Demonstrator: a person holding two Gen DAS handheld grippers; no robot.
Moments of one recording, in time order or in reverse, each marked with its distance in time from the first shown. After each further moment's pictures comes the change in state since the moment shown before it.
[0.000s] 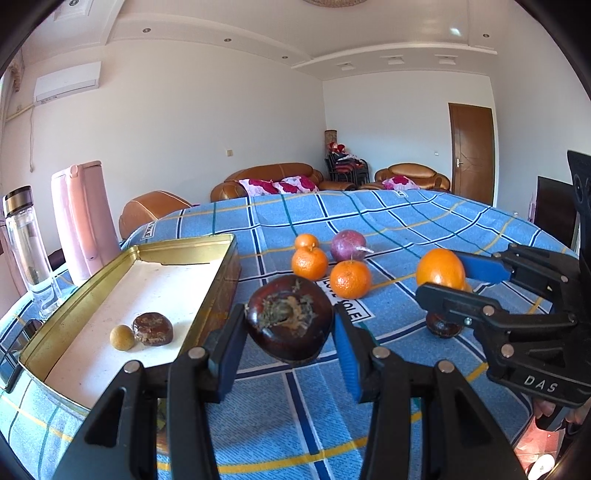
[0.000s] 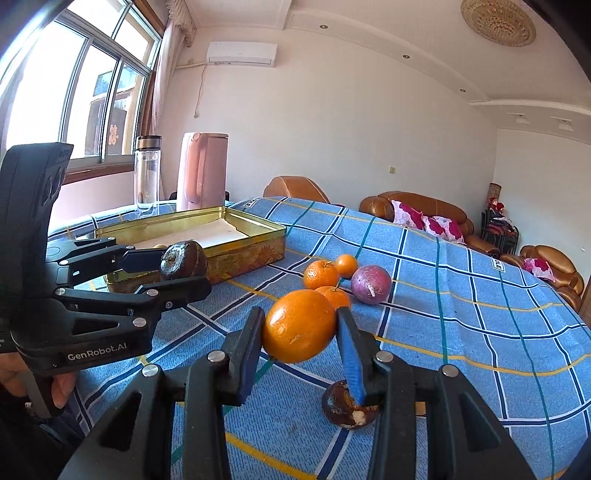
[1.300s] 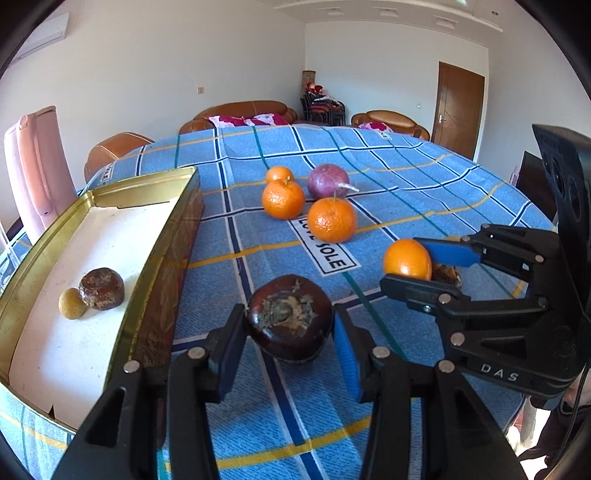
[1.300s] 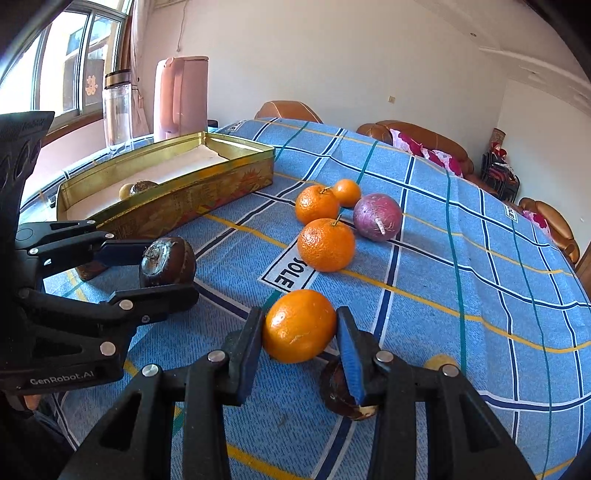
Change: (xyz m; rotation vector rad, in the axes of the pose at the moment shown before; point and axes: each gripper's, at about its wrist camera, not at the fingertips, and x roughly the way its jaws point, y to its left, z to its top) left arm 0.040 0.001 -0.004 -0.024 0.274 -0.133; right arm 0.050 -0.004 -0.001 0.017 0.324 -0.022
